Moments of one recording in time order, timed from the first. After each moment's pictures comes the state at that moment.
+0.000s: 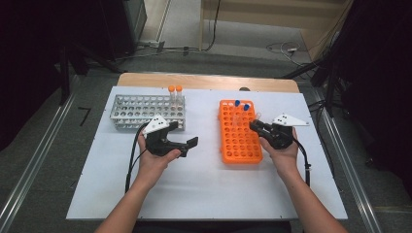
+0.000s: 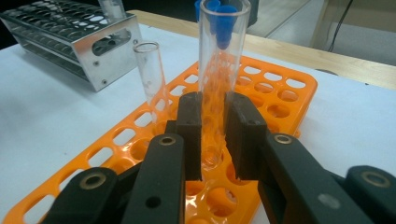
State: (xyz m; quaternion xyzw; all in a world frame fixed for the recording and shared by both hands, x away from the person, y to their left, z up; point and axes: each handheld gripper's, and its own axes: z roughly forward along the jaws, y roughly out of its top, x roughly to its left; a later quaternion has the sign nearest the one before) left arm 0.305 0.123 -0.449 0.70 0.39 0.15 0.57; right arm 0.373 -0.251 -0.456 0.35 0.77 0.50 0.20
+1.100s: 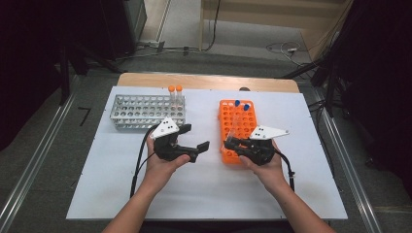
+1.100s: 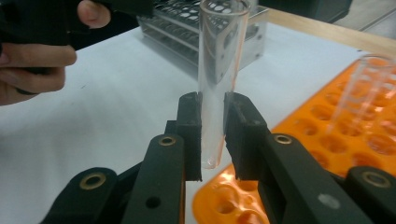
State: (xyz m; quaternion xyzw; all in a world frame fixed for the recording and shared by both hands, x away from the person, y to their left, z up) left arm 0.288 0.097 -0.431 0.72 0.34 0.13 0.59; right arm 0.321 -0.190 -0.443 0.25 0.82 0.51 0.10
